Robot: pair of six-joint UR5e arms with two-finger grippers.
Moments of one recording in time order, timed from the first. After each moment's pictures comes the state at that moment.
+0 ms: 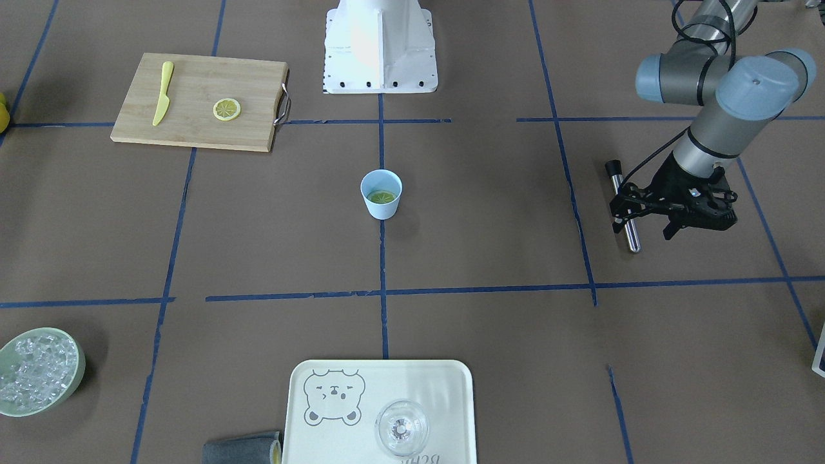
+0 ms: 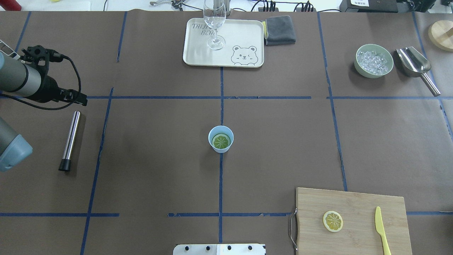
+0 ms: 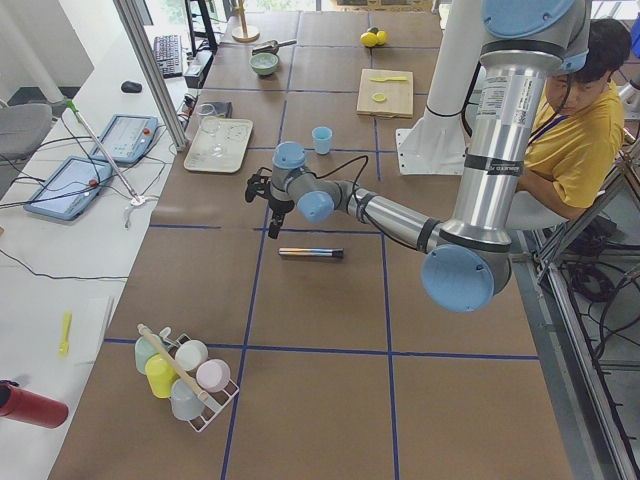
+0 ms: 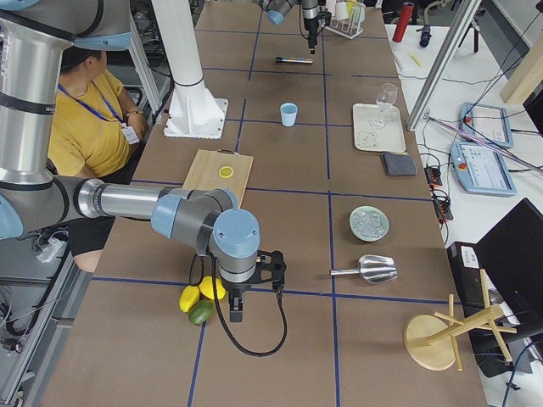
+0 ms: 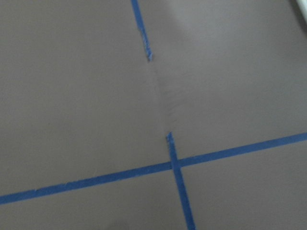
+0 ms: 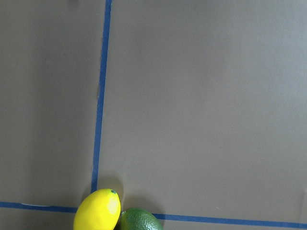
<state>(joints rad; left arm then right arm) -0.92 -1.72 -1.70 -2.00 -2.03 -0.78 1.77 -1.85 1.87 -1.85 2.25 -0.39</state>
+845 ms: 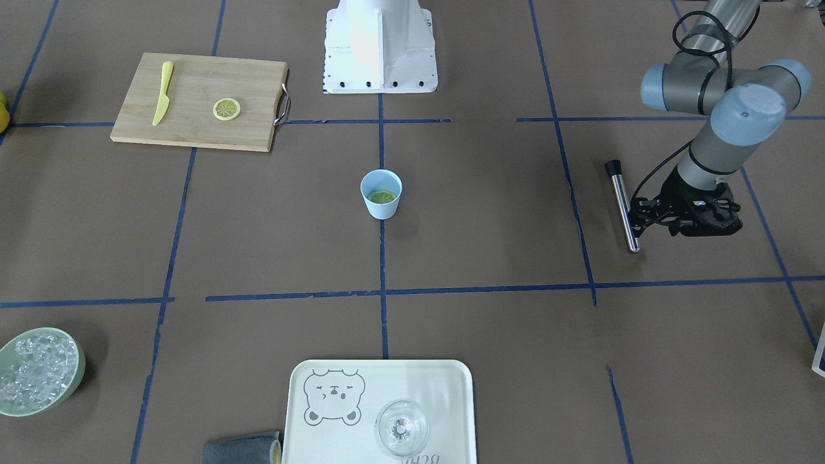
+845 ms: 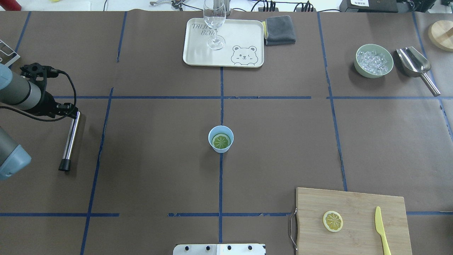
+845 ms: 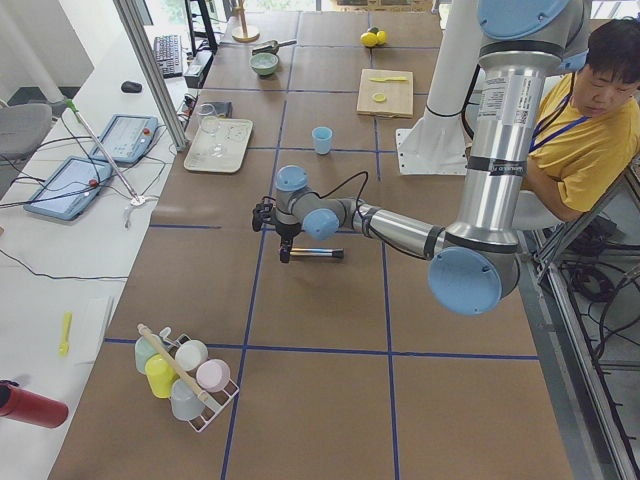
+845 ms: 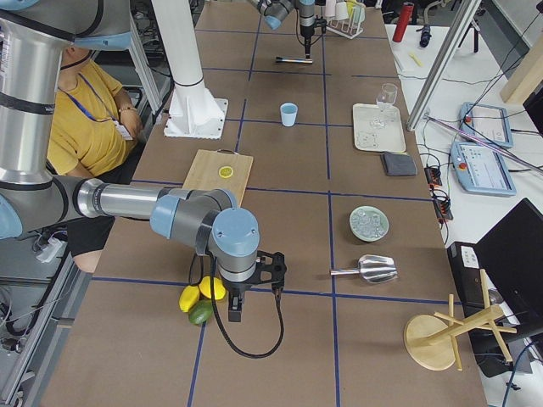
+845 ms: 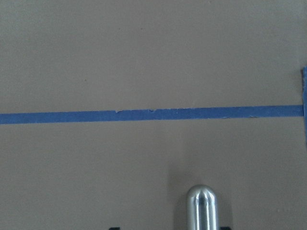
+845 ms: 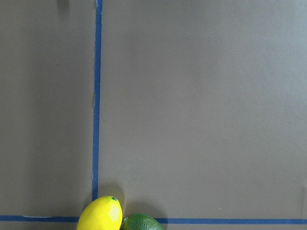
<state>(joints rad) -0.89 -1.70 -1.64 -2.00 -2.02 -0.85 1.77 -1.86 1.87 -1.83 2.25 -0.34</state>
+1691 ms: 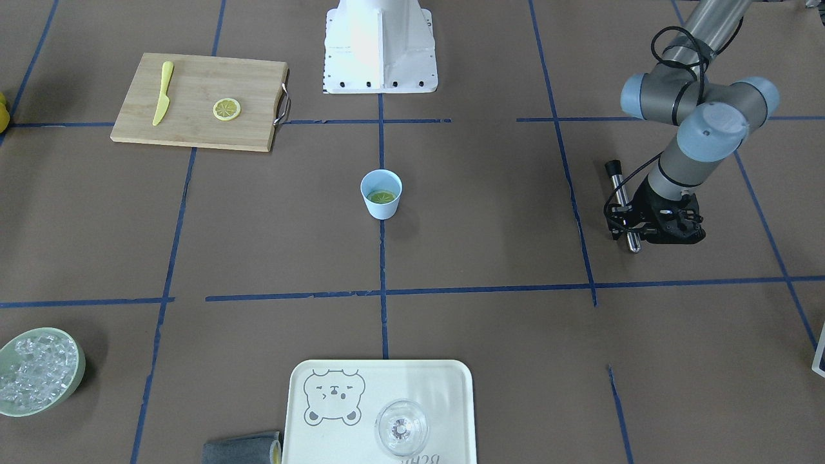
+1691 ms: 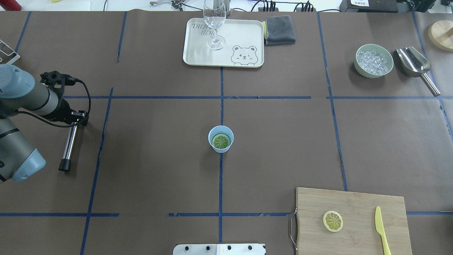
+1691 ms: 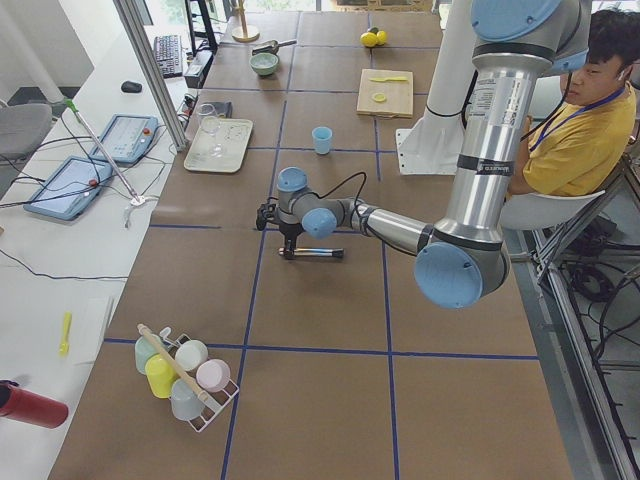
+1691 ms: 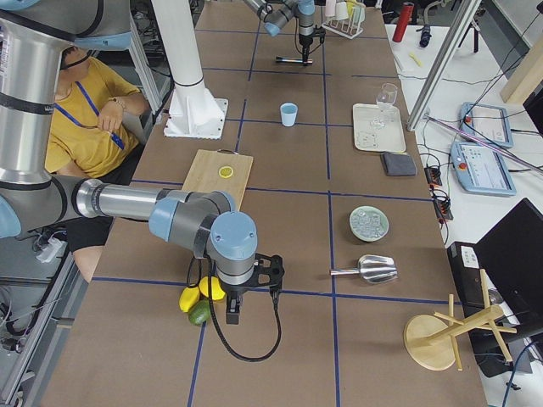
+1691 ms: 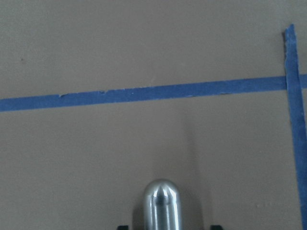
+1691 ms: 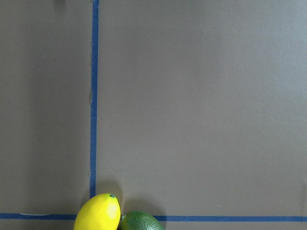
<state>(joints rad) -0.84 -1.74 -1.59 -2.00 -2.02 -0.84 1.77 -1.87 1.86 -1.82 2.25 -0.34</state>
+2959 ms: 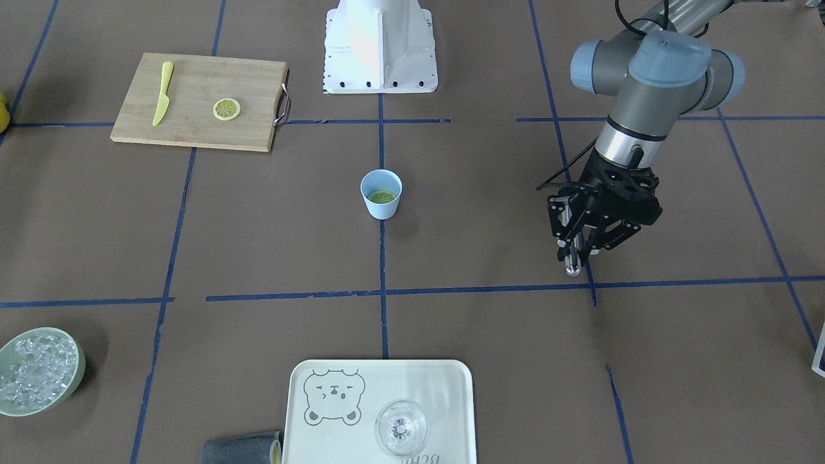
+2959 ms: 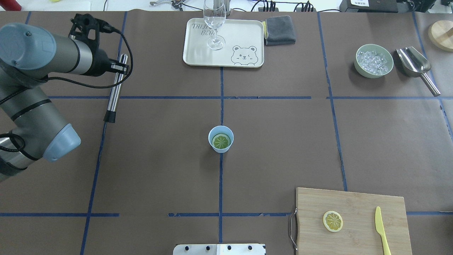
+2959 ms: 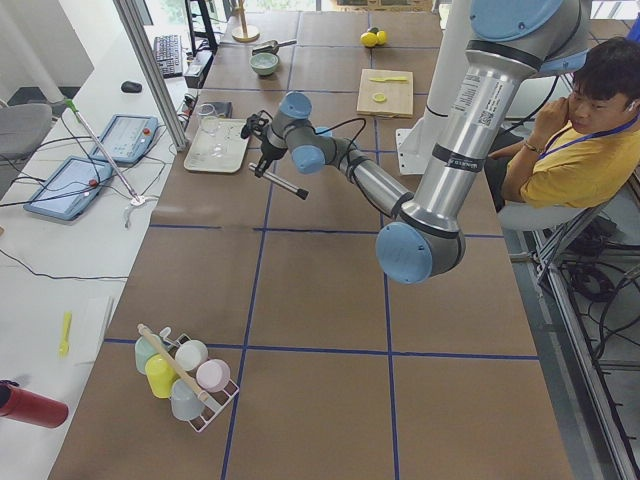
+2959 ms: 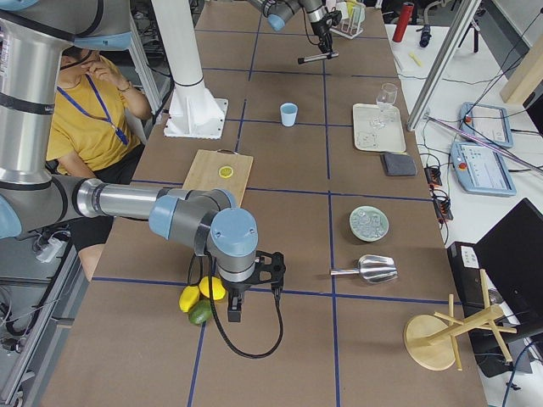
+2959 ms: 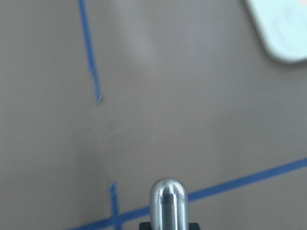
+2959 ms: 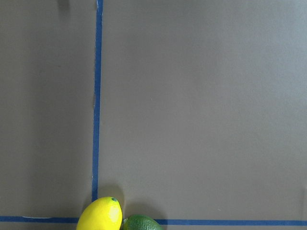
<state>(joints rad) -0.83 -1.99 -1.77 -2.08 -1.74 -0.76 1.77 -1.86 1.88 -1.82 2.25 -0.34</state>
